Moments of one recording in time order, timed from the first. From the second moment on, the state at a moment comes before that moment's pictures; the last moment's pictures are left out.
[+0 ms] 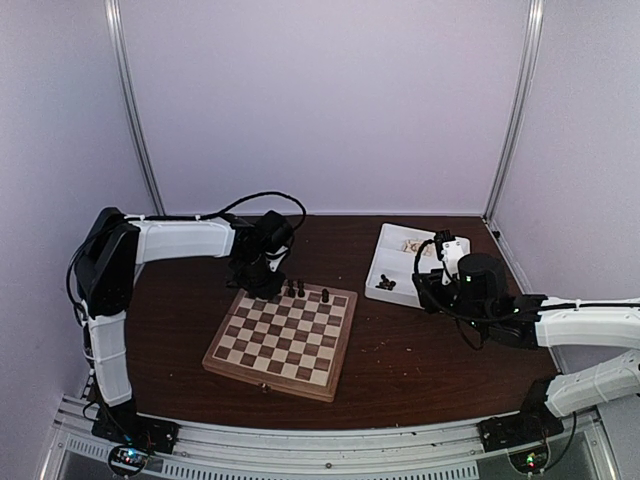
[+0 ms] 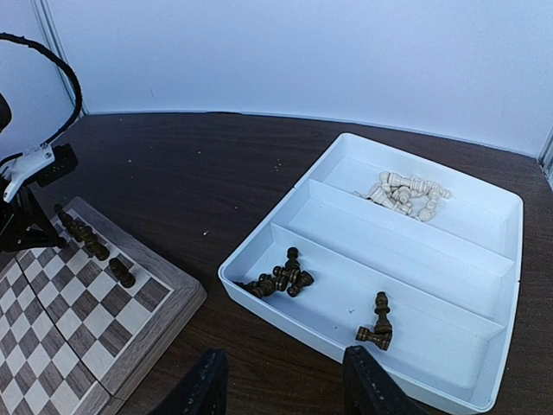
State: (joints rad) left arm -0.71 2.00 1.50 -0.76 -0.21 -0.18; right arm 0.79 1.12 0.53 0.19 0.43 0.28
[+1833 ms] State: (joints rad) left arm -0.70 2.01 1.51 -0.76 -0.23 -0.17; right arm 0.77 1.13 0.53 0.19 0.41 0.28
